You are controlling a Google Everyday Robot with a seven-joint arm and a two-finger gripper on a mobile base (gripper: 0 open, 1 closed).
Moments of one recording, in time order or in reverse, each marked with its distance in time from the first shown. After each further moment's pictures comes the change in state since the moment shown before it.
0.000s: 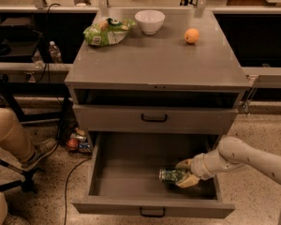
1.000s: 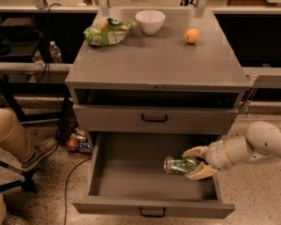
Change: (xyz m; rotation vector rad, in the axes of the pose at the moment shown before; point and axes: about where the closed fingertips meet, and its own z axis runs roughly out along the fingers) arm -0.090 0.037 -0.123 0.017 -0.137 -0.111
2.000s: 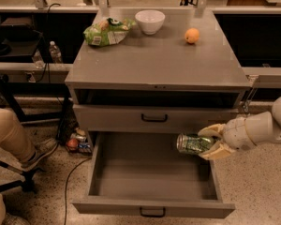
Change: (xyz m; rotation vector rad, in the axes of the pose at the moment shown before) arm -0.056 -0.026 -0.094 0.123 0.091 0.008
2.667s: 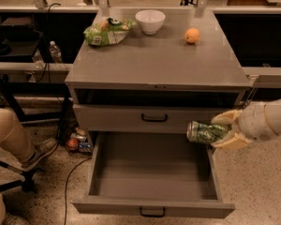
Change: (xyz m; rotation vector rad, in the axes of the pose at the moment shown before) arm -0.042 0.001 -0.070 0.101 0.097 -0.008
